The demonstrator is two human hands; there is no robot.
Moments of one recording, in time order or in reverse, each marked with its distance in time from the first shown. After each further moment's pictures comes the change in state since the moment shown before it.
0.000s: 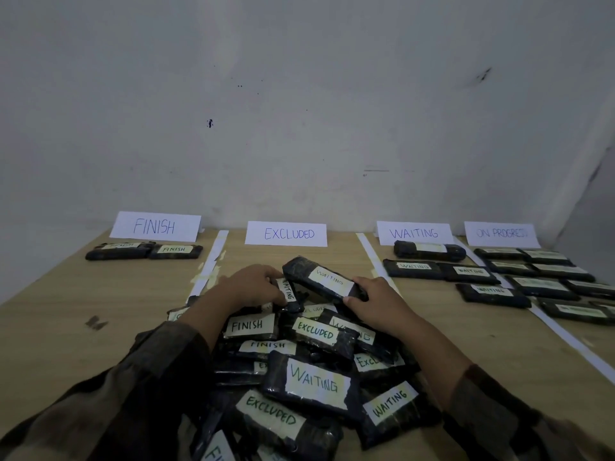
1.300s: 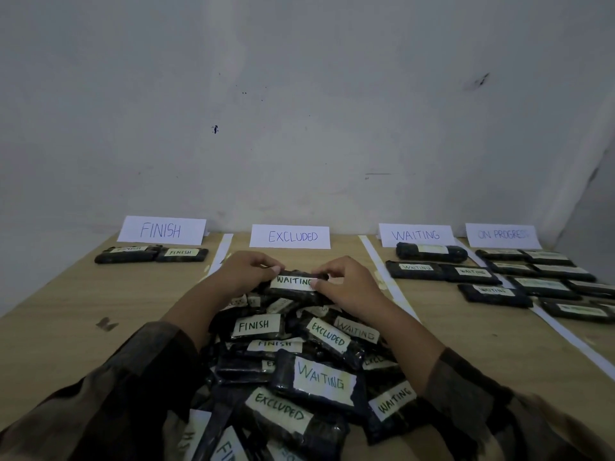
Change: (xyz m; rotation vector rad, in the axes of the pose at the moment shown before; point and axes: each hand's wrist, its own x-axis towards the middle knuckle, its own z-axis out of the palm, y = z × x) left_hand -0.014 -0.004 -0.022 -0.310 0.201 0.086; right_hand -0.009 -0.064 0.000 0.350 0.137 -0.207
